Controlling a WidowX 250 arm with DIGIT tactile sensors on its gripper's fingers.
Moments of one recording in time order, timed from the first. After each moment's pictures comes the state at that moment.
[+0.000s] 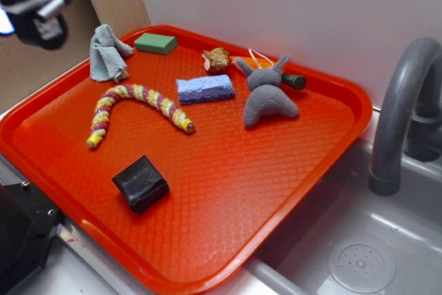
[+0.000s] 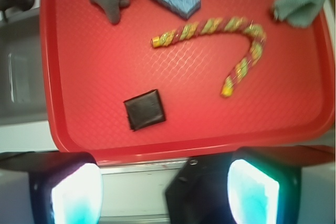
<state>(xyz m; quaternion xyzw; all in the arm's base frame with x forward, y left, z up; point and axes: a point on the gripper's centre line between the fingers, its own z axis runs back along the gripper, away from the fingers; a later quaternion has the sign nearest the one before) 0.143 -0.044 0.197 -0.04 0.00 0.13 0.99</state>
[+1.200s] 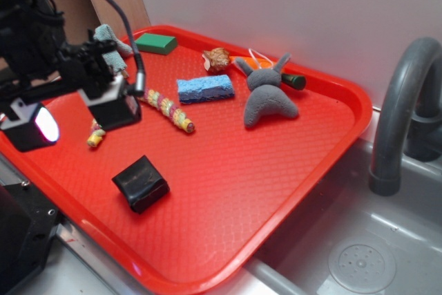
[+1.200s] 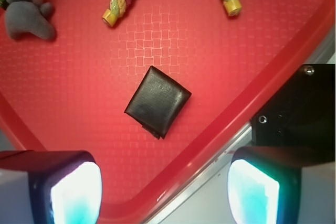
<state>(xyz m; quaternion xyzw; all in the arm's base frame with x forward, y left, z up) 0.137 -0.078 0.125 -0.07 -0.01 0.43 0.90</state>
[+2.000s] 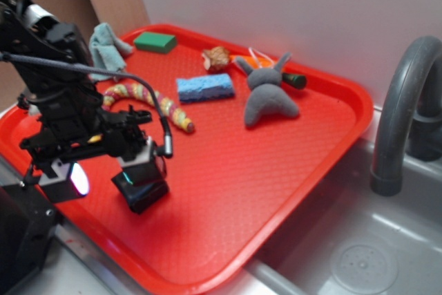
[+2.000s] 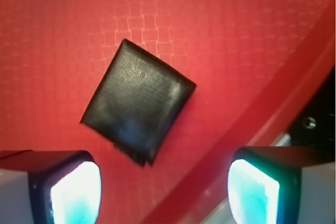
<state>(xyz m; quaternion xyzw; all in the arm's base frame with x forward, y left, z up) 0.141 -0.081 0.056 -0.03 0.00 0.46 0.89</state>
